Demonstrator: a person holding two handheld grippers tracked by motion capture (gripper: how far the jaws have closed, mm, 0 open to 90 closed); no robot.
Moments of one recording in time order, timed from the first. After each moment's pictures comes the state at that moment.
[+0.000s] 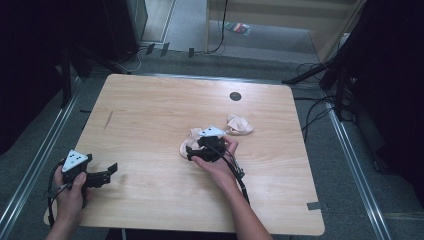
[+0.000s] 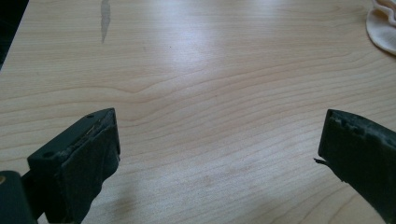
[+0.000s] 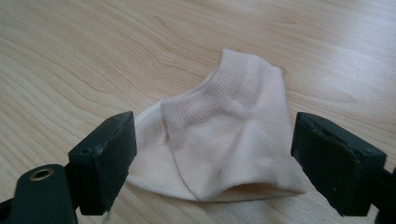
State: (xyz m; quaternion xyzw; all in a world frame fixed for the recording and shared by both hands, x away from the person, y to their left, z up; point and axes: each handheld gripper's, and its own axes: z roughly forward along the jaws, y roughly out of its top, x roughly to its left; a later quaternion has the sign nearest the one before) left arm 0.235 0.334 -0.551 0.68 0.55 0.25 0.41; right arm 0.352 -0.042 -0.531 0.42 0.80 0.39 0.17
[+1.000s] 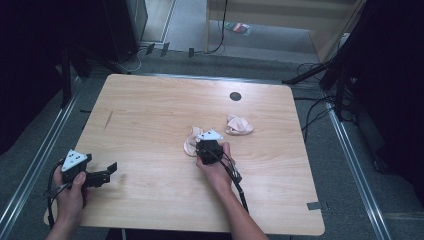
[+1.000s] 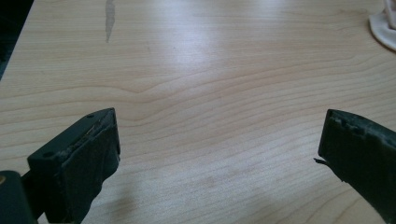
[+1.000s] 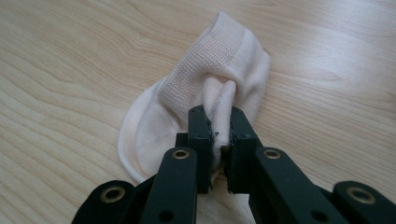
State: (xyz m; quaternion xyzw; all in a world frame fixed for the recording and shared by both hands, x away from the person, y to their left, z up) left arm 0.235 0.335 -0.551 0.67 0.56 0.26 0.41; right arm 0.348 -0.041 -0.545 0.45 0.79 0.38 0.20
